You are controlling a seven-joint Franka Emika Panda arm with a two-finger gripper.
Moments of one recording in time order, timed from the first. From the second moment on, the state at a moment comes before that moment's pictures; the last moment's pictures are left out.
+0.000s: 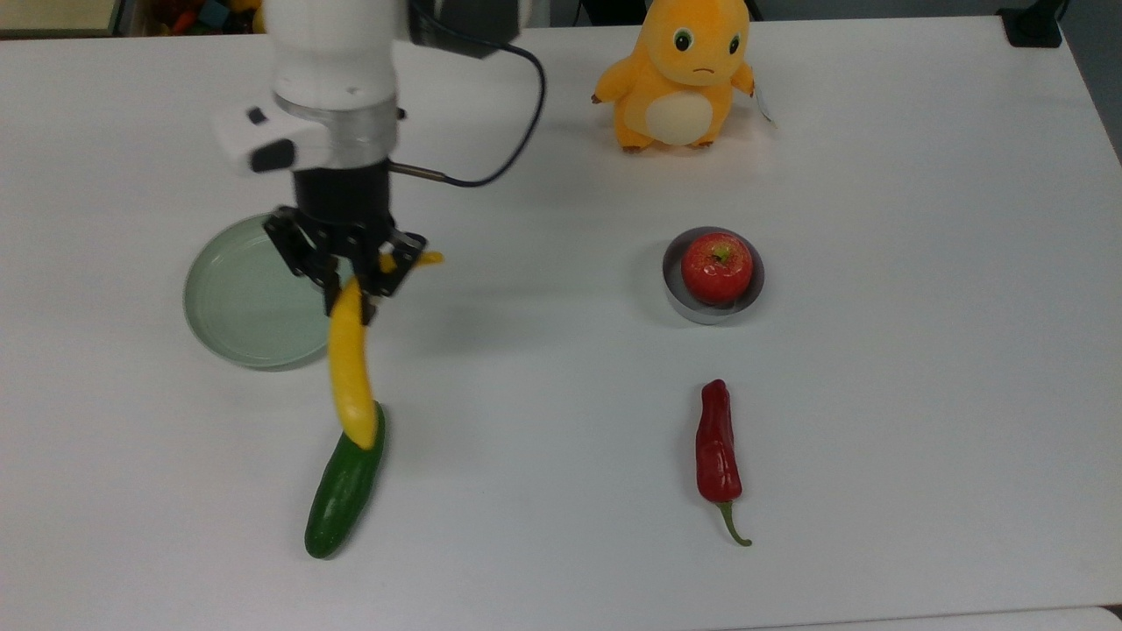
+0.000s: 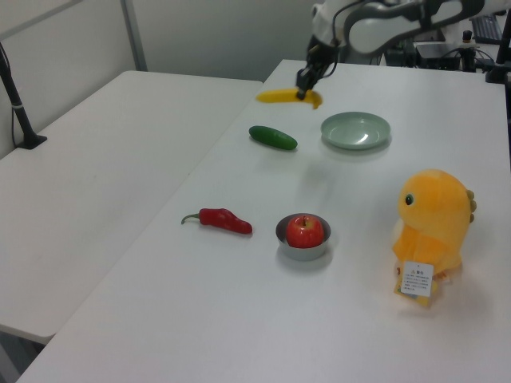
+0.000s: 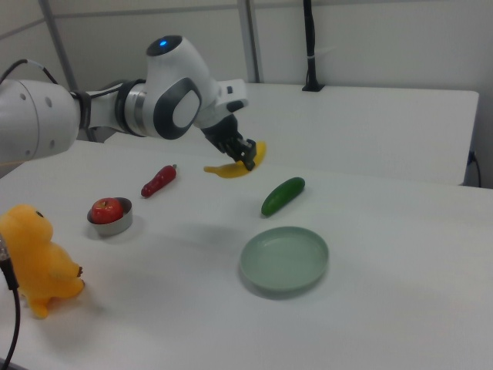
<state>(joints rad) 0.07 0.39 -0.15 -1.55 -0.02 2.35 0.15</state>
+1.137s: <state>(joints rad) 0.04 0.37 -0.34 -1.77 -0.11 2.26 0.25</state>
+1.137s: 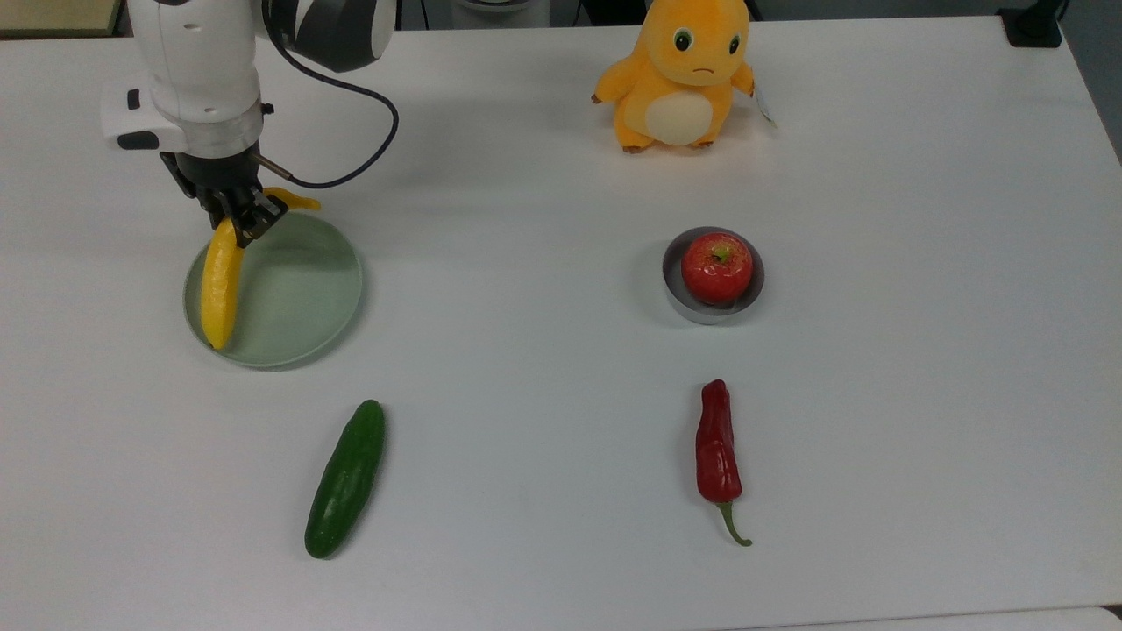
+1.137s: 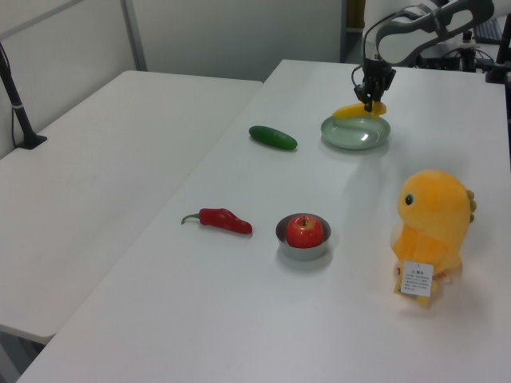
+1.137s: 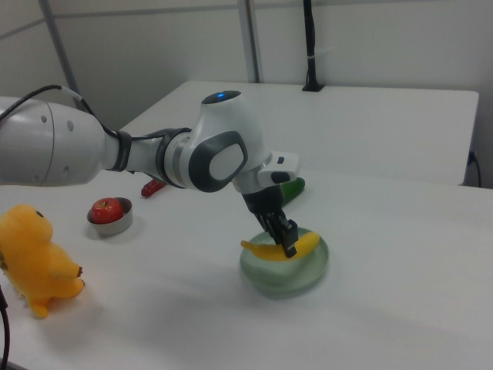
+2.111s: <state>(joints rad) 0.05 0.37 -0.34 -1.79 -0.11 2.29 0.30</state>
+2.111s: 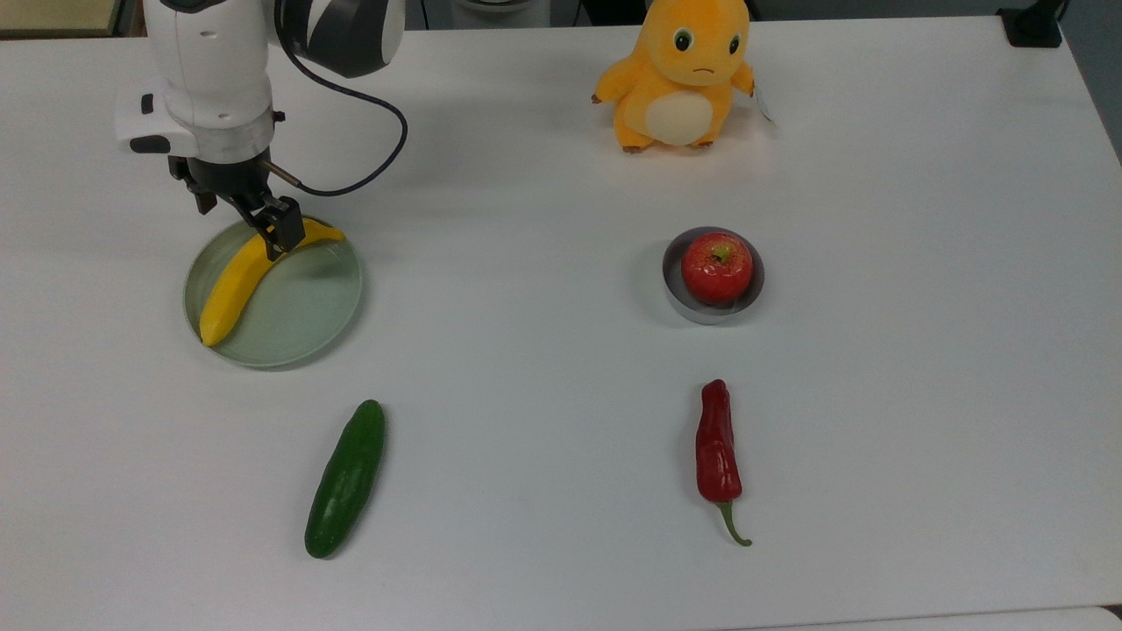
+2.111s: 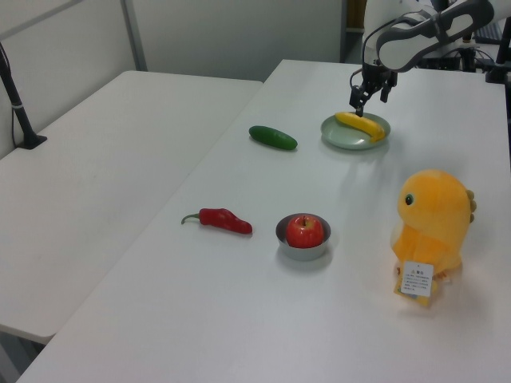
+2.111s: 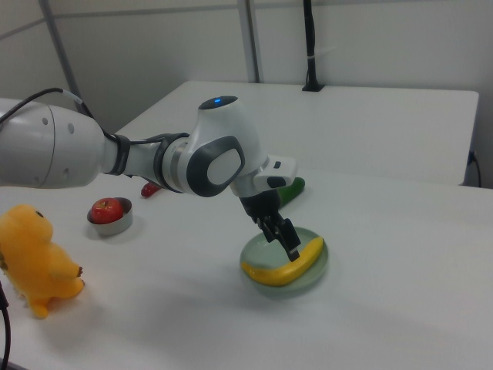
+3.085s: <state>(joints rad) 0.06 0.07 -0.20 -1.53 -0.02 1.70 0.32</state>
